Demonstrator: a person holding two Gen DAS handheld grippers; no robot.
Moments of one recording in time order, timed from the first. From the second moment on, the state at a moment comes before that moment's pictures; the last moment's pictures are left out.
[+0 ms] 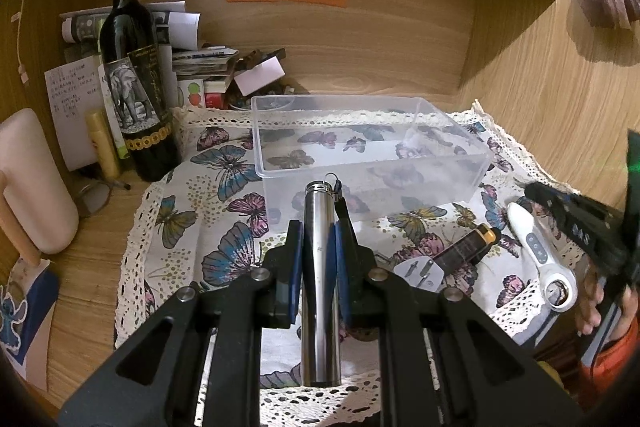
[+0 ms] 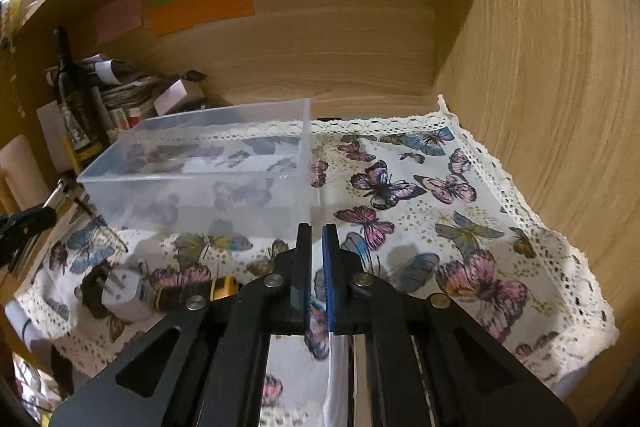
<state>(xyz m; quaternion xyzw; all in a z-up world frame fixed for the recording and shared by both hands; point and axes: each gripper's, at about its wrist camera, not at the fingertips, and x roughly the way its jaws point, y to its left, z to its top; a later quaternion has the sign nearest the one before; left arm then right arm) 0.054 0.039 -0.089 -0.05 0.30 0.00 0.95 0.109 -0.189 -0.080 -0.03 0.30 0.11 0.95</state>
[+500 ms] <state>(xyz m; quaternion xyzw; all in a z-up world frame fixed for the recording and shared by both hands) 0.049 0.022 -0.088 -0.04 0.31 -0.02 0.95 0.049 -0.215 -0.114 -0.02 0.35 0.10 0.93</state>
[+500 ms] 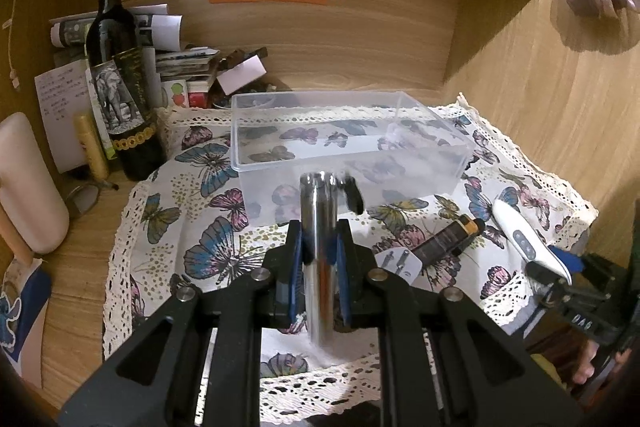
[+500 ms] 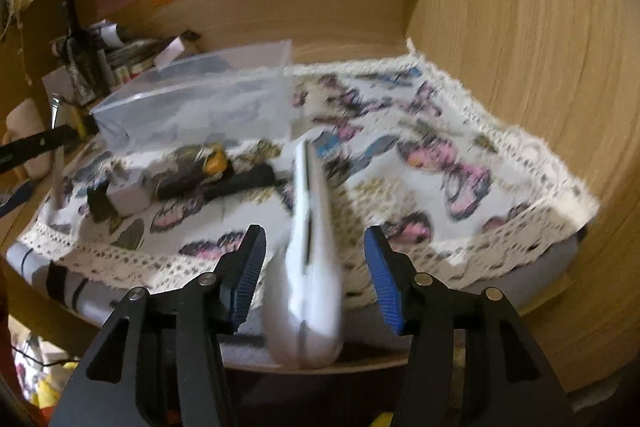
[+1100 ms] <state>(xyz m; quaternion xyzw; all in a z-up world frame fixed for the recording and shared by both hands) 0.054 0.026 -0.085 -0.04 0.31 -0.03 0.95 0.057 -0.211 -0.078 -0.01 0.30 0.11 0.95</state>
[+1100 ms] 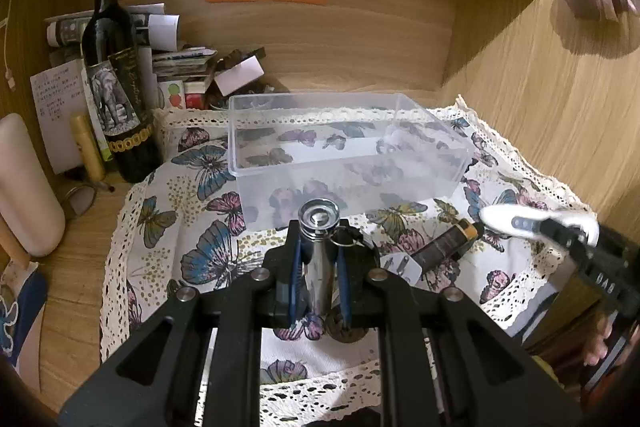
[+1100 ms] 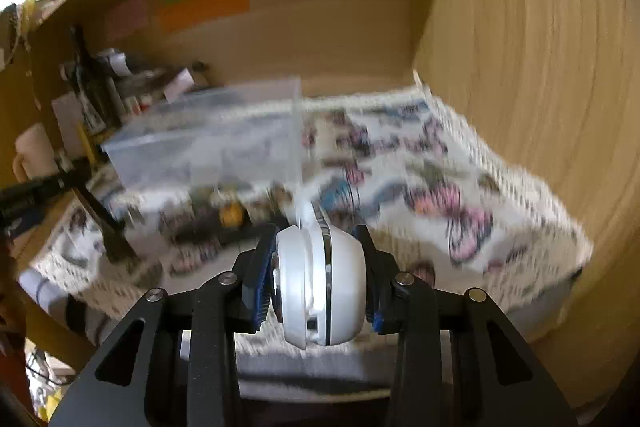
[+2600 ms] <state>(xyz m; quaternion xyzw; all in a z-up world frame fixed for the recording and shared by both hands) 0.224 0.034 -0.083 0.01 0.37 0.02 0.93 0.248 -0.083 -0.073 -0.09 0.37 0.28 0.88</state>
